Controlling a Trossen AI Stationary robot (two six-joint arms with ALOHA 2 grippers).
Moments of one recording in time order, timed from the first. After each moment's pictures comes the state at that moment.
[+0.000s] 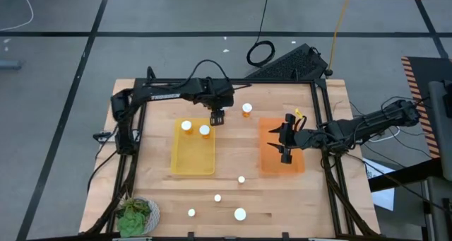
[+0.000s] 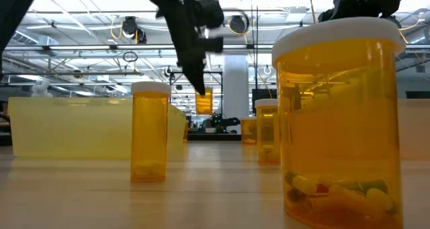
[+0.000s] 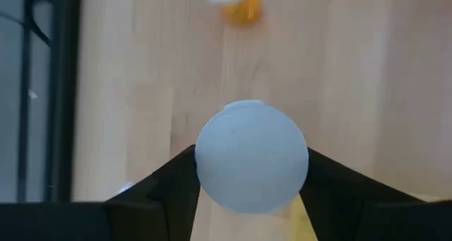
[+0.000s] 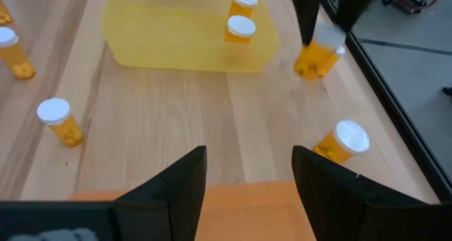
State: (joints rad) left arm 0.33 1.90 1.59 -0.85 -0.07 0.30; right arm 0.26 0.94 0.65 -0.36 0.44 0.07
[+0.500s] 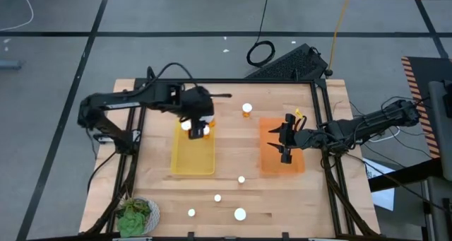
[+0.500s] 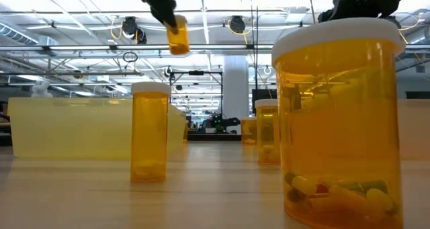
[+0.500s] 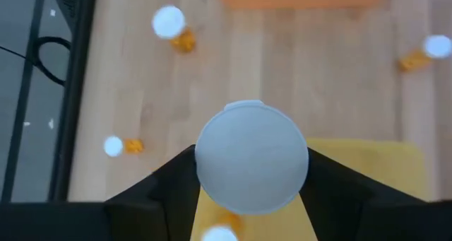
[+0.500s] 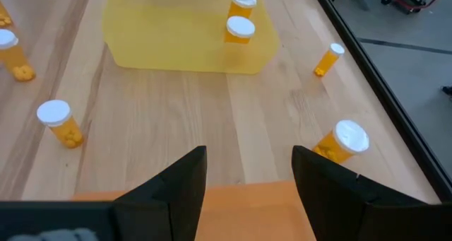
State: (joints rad) left arm 0.12 1.55 1.59 -1.09 -0.08 0.11; right arm 0.26 0.94 0.65 -0.36 0.44 0.07
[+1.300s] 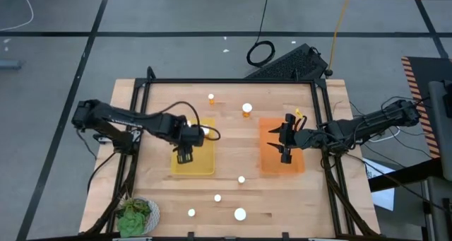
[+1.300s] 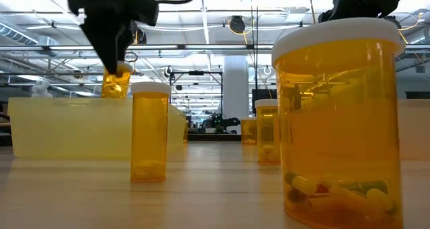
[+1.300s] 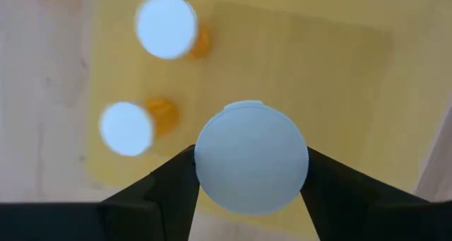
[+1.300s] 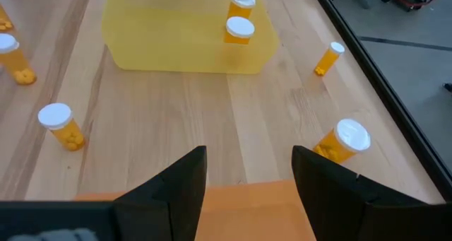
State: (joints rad) left arm -0.10 1.50 1.22 -1.14 -0.16 -0.29; right arm 0.26 0.94 0.65 -0.36 0.44 0.09
